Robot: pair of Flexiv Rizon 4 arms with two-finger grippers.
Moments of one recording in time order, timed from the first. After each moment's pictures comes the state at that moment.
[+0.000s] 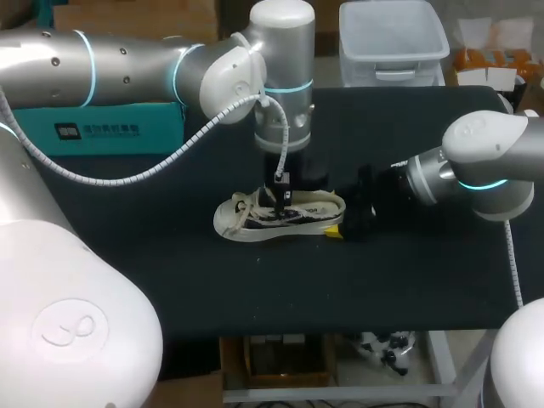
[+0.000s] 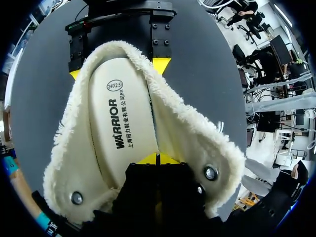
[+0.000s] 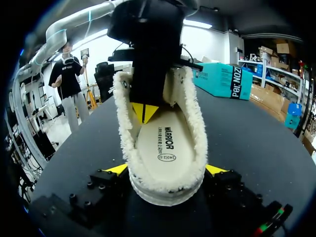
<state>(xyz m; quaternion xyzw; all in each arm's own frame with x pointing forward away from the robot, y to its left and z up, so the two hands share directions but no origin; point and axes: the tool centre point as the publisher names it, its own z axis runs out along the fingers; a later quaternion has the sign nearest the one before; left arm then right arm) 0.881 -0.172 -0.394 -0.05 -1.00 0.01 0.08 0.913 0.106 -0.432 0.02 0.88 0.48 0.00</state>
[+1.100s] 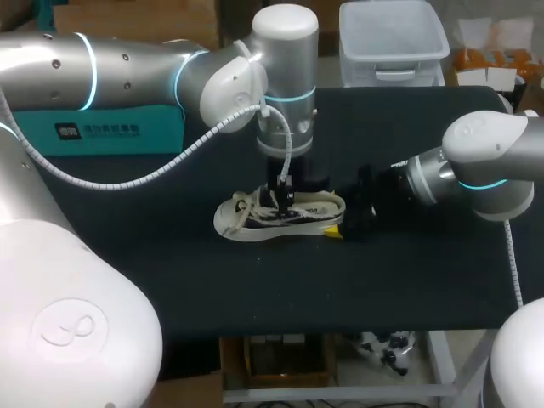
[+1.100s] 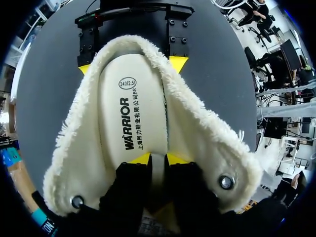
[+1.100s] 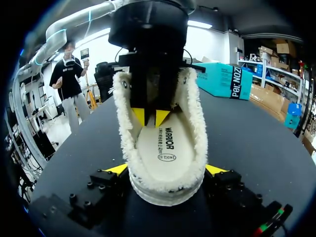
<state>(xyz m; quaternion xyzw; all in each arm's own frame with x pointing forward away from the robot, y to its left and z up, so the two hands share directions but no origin) 0.892 -0.175 -0.400 -0.02 -1.00 0.00 0.05 0.914 0.106 -0.433 0.02 0.88 0.48 0.00</state>
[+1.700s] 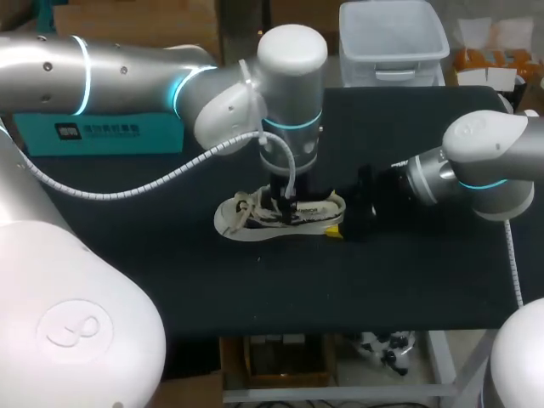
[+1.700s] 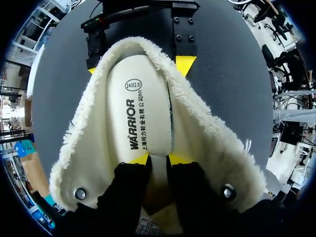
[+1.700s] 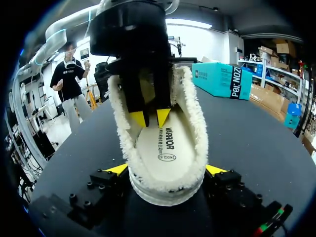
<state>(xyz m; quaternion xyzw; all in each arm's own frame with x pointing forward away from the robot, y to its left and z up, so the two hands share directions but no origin) 0.897 -0.178 -0.400 -0.01 -1.00 -0.01 -0.05 0.914 0.105 -0.433 0.02 0.88 0.48 0.00</state>
